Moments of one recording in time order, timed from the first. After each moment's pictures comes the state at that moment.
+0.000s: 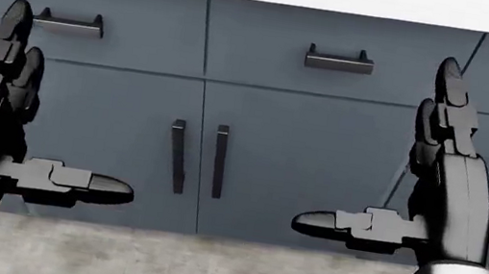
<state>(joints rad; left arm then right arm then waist) -0.23 0.10 0.12 -0.43 0.03 0.48 -0.02 -0.18 -0.08 -0.10 -0.40 -0.05 0.36 0.02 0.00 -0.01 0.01</state>
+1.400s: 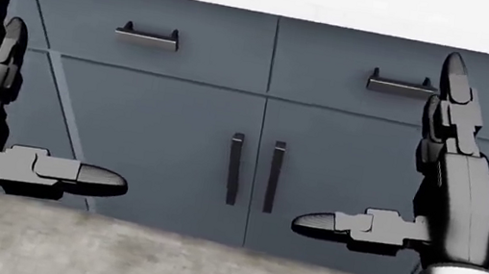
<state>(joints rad) -0.24 0.11 0.12 -0.61 0.05 0.62 -0.03 -0.17 -0.07 -0.09 -0.44 -0.11 0.37 0.02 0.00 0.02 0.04</state>
